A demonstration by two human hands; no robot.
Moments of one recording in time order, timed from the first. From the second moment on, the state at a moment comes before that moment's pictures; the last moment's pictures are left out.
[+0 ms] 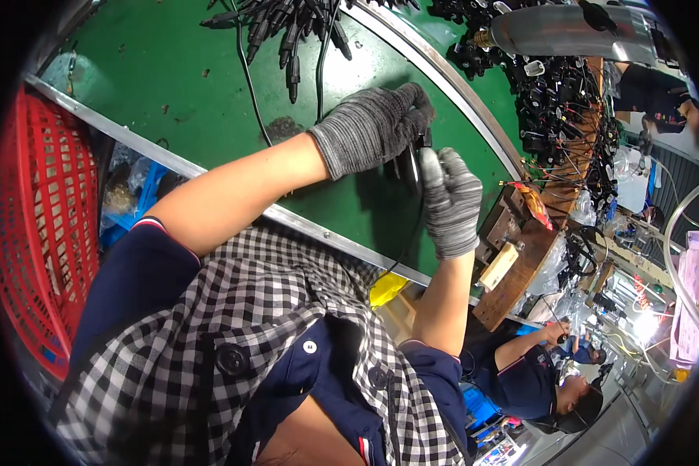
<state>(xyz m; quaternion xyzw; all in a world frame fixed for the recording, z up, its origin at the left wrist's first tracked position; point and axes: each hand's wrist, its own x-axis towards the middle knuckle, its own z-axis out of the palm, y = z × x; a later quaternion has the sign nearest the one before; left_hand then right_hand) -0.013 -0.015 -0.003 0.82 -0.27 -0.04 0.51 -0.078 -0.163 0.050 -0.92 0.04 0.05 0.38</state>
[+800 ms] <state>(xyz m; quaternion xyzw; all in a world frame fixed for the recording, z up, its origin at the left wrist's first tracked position) -0.013 -0.014 -0.013 0.80 -0.34 0.15 0.48 -0.079 -0.176 0.032 -0.48 0.22 0.23 0.82</state>
